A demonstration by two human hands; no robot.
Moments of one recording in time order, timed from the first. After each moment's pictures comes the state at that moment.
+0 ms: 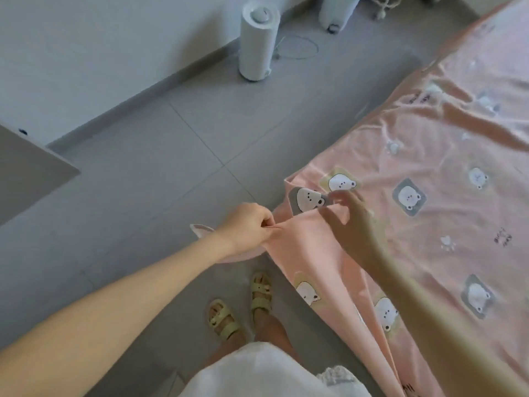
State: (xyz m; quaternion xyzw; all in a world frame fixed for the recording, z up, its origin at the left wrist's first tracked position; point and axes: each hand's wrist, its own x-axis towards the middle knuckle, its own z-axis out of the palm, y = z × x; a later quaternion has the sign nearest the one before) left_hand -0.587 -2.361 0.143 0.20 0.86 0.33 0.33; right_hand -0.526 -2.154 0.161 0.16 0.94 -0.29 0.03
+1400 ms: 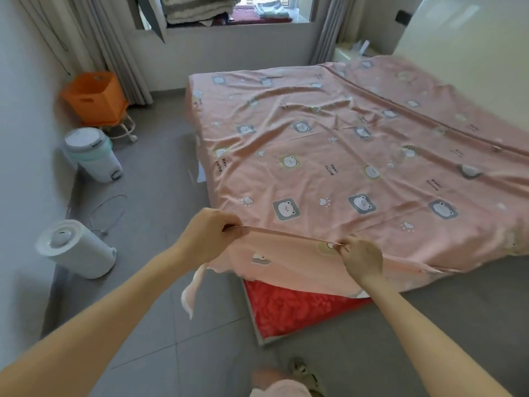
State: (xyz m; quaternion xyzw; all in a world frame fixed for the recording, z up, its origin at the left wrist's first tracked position) left_hand -0.773 -2.224 0.353 0.69 0.65 0.24 0.20; right_hand -0.470 -2.153 0.253 0.67 0.72 -0.12 -0.11
